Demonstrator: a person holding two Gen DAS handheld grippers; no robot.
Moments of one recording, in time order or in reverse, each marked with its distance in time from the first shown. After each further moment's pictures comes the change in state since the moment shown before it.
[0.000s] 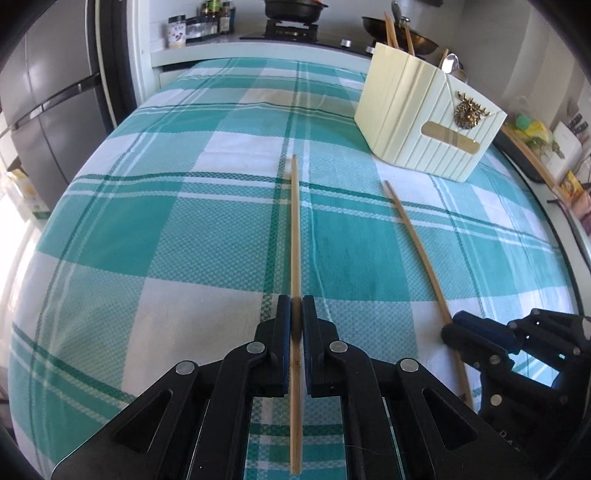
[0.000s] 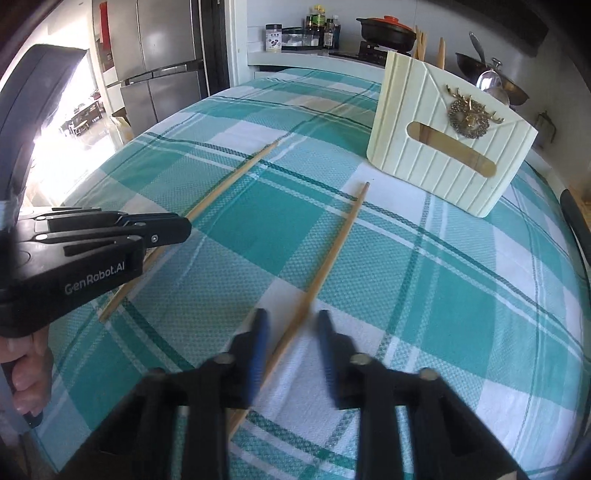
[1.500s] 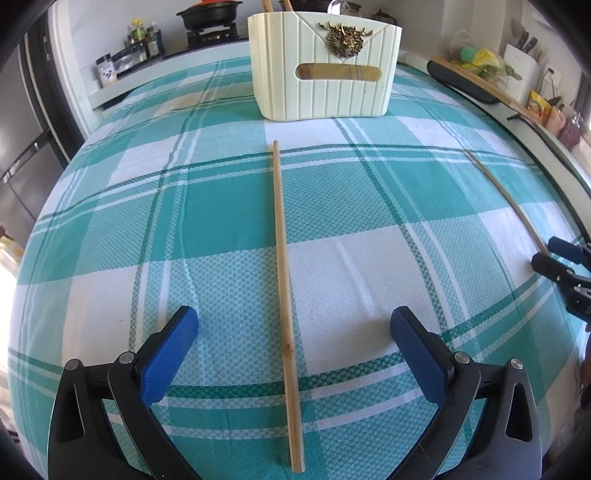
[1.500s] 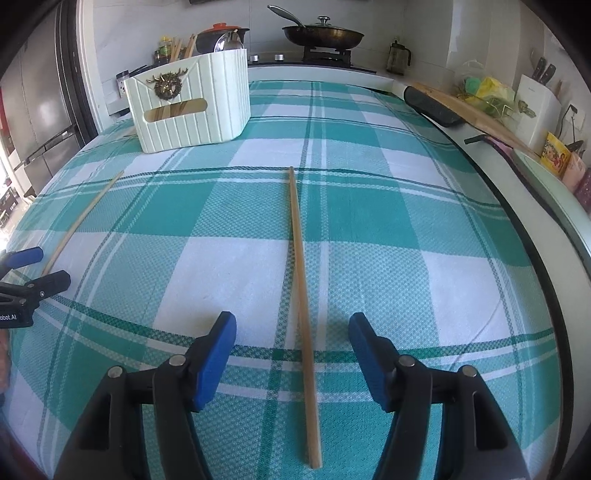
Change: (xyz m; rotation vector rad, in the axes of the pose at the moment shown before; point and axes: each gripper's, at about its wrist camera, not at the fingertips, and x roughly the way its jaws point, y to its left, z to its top) left arm -0.001 -0.081 -0.038 0.246 0.020 -0.009; right arm -0.067 -0.160 -0.132 0.381 -0.060 -0.232
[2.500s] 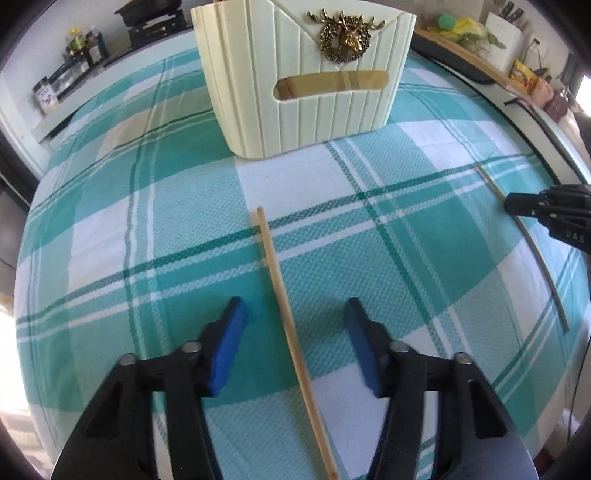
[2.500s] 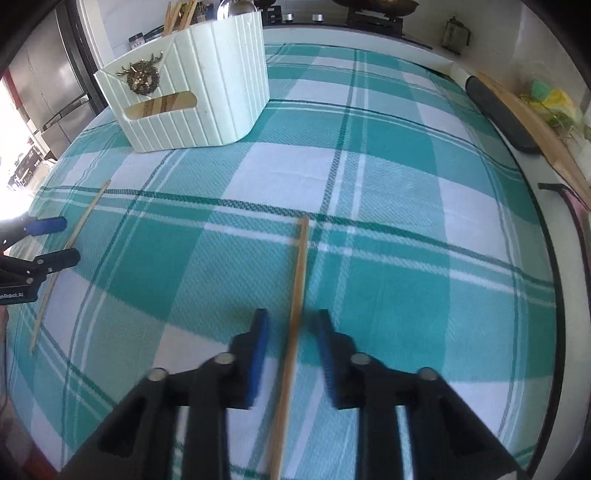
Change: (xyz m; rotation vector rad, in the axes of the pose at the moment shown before) left arm 0.045 0.008 0.089 0.153 0.130 -0.091; right arm 0.072 -0.006 0.110 -0.099 0.212 0.114
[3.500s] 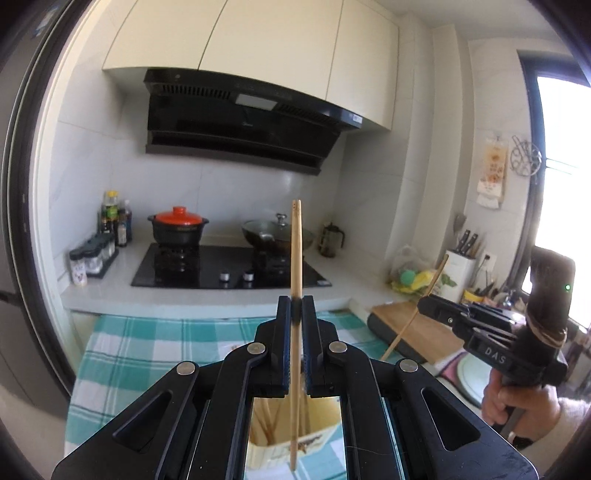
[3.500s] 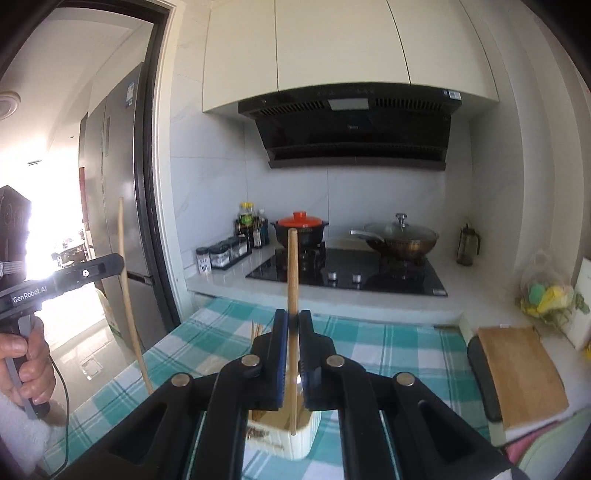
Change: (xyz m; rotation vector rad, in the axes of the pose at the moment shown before) left arm -0.253 0.055 0.147 -0.149 -0.838 -0.134; right arm -0.246 0.055 0.165 -0.129 -0.834 0.109
